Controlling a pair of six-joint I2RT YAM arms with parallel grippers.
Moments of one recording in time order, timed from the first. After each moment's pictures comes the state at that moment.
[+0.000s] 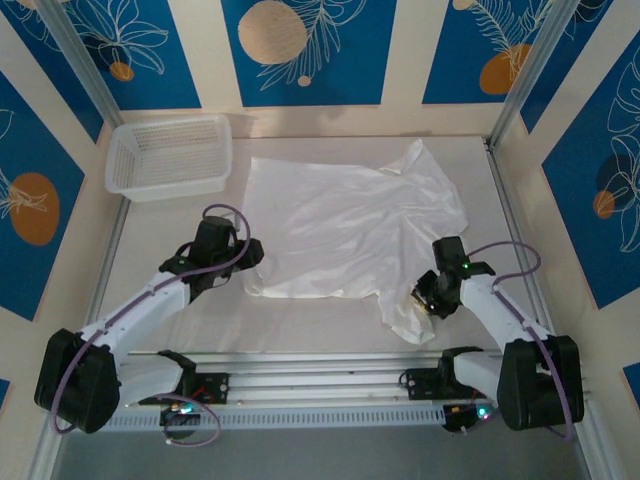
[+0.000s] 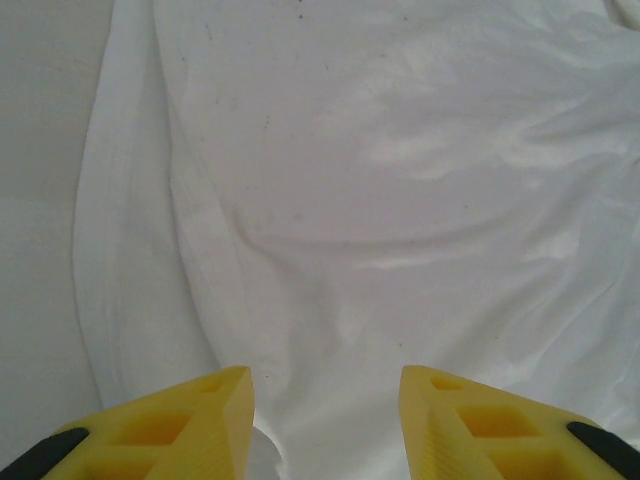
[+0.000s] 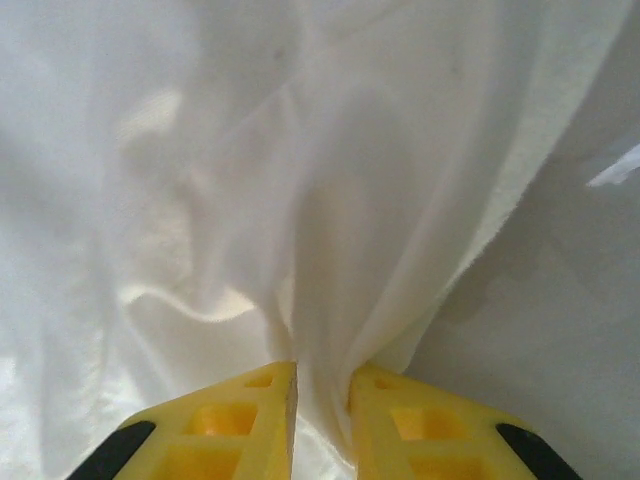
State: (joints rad) left arm -0.43 1.15 0.69 -0.30 0.07 -0.61; right arm 0.12 1.11 0.55 -0.77 -0.17 0.98
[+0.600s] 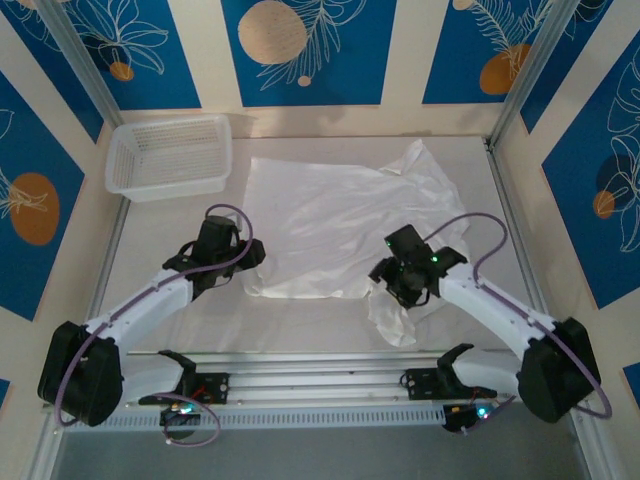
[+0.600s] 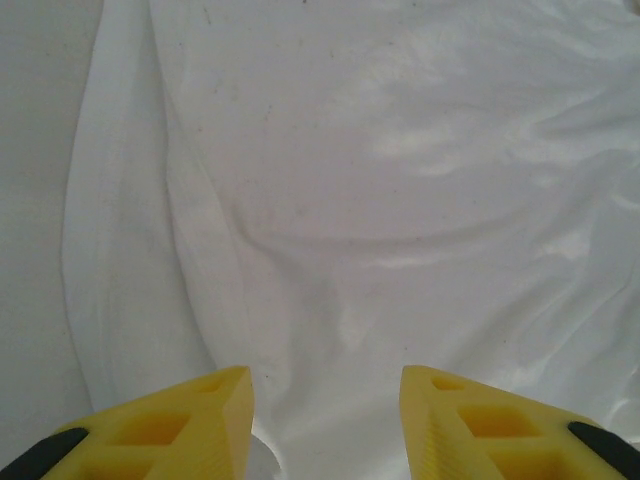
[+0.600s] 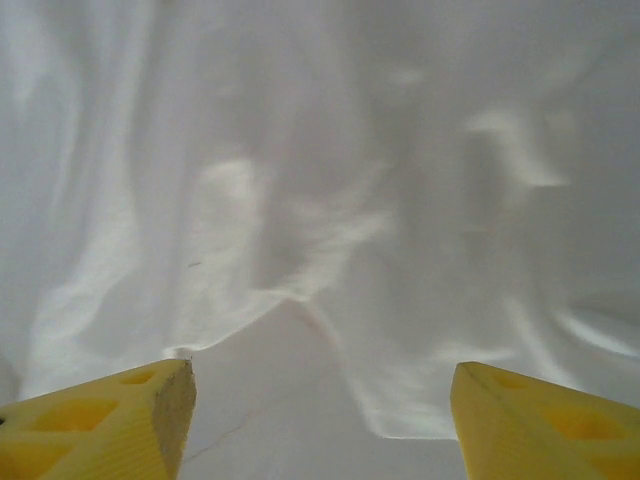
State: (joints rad) left arm -0.43 1.19 0.69 -0.28 0.08 -0.62; right arm 0.52 1.12 0.73 -0.84 -0.05 1.23
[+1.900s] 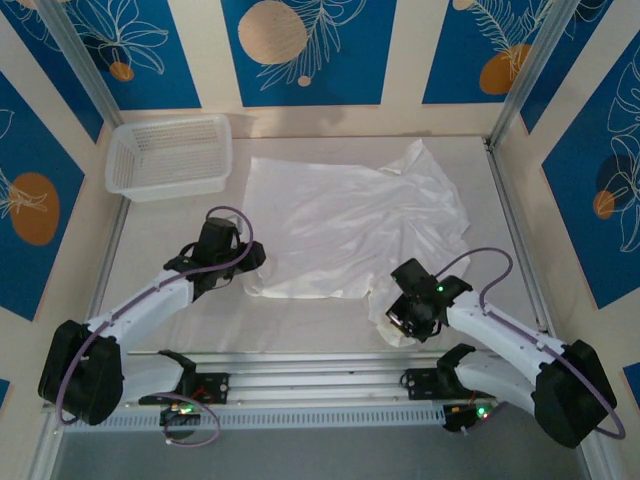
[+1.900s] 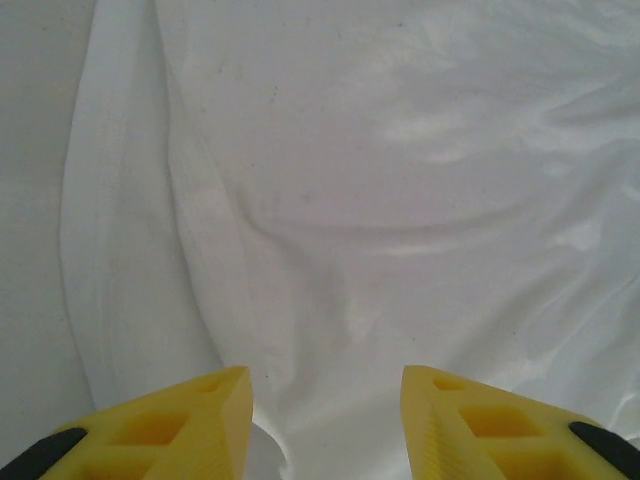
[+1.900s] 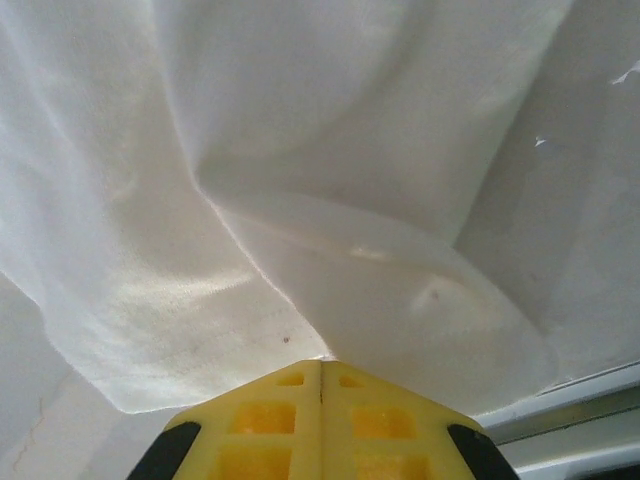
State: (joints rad) left arm -0.44 1.19 0.67 -0.28 0.08 -0.62; right arm 0.59 1.01 0.52 -0.89 -0.11 1.34
